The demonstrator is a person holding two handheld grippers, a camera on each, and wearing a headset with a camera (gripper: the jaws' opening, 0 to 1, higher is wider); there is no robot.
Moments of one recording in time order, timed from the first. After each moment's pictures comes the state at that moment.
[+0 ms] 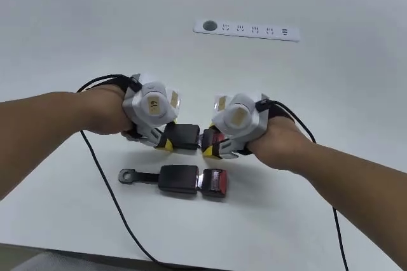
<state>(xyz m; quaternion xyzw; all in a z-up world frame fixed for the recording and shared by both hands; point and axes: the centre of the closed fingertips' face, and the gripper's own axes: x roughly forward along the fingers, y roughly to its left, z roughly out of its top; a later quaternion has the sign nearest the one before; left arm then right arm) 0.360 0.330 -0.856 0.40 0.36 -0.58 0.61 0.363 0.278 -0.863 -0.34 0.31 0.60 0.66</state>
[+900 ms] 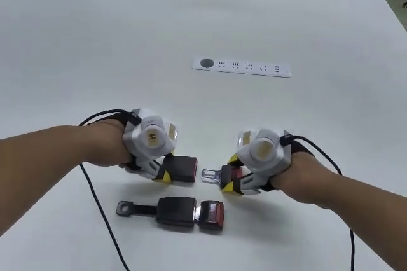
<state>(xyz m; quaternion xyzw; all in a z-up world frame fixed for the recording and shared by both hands) 0.365 0.333 -0.860 0.39 0.36 -0.57 0.62 0.355 0.211 -0.863 -0.33 0.33 0.59 0.66</state>
